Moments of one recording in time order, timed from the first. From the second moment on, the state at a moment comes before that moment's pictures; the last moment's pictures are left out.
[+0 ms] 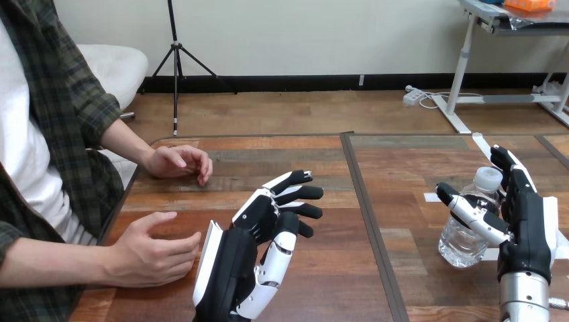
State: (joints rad) left arm 0.21 -0.05 -0.22 0.33 0.13 -0.96 -0.01; right arm -0.28 -0.24 -0.23 0.98 -0.04 -0.75 -0.19
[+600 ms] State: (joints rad) left arm 0.21 -0.05 -0.22 0.33 0.13 -0.96 -0.01; right arm -0.28 -0.23 -0.24 1.00 0.02 -0.74 -0.15
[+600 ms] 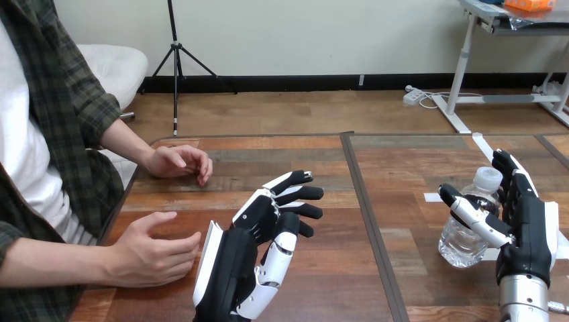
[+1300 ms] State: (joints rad) left arm 0.21 -0.05 -0.22 0.33 0.14 -0.96 -0.01; right arm -0.29 -0.20 -0.24 1.01 0.06 -0.74 -0.13
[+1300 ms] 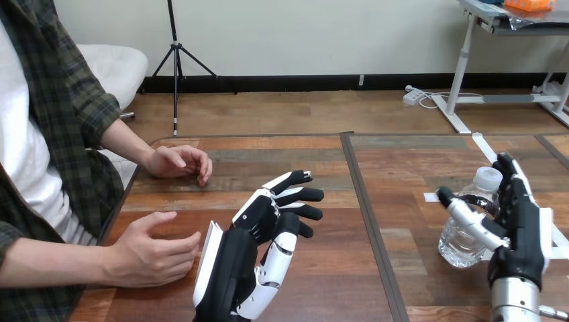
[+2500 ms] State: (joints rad) left arm 0.22 -0.05 -0.22 0.33 0.16 -0.96 0.01; right arm -0.34 -0.20 -0.22 1.06 -0.01 -0.68 -0.16
